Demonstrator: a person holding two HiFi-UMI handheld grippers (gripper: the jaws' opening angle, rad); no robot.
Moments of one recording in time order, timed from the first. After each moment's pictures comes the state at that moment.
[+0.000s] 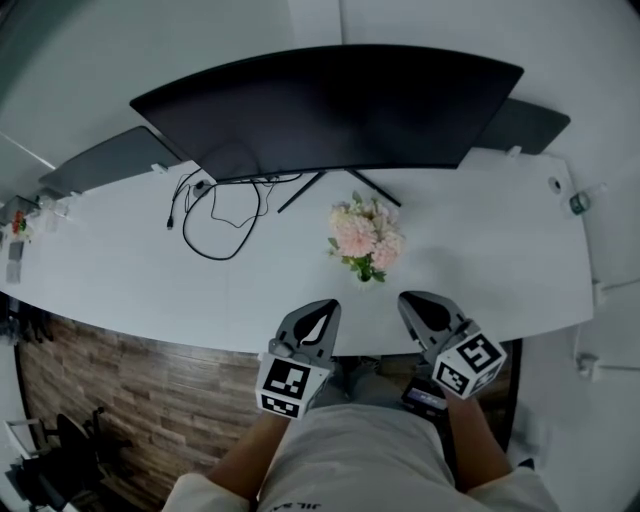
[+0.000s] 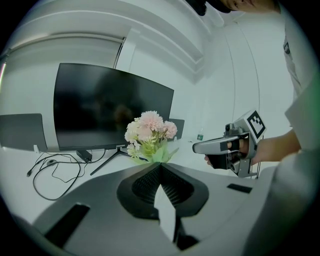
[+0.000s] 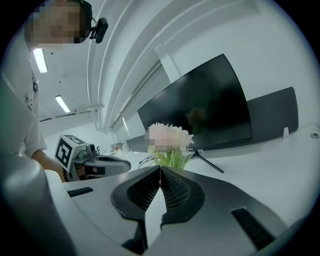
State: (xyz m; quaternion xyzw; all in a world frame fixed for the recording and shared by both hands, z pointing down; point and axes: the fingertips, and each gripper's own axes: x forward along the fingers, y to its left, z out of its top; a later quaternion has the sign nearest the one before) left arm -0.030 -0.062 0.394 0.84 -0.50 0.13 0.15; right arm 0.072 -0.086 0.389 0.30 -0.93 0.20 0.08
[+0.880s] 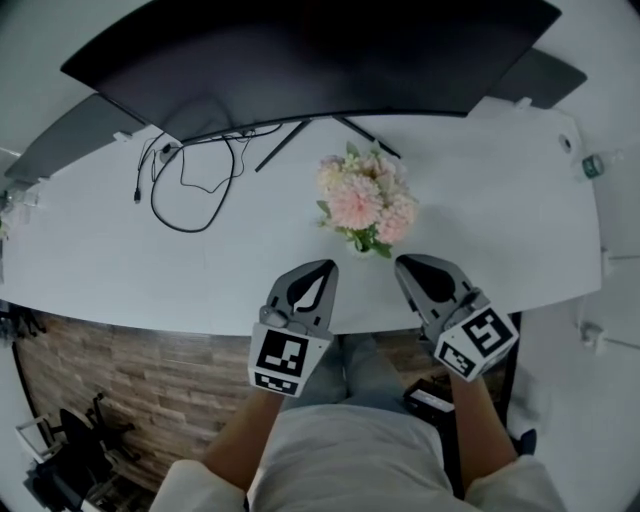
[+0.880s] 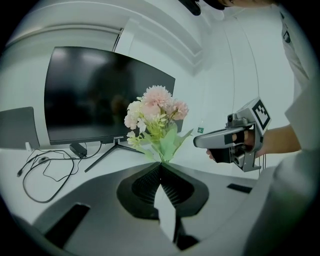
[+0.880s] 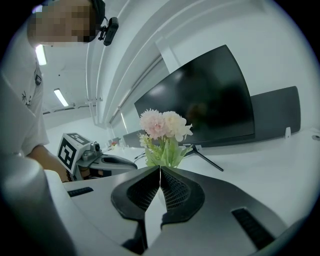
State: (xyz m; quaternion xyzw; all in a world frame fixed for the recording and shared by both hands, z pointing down) left arm -0.031 -0.091 0.442 0.85 -0.48 0.16 0.16; right arm 0.058 -0.104 0.420 0.31 -0.93 0.19 0.10
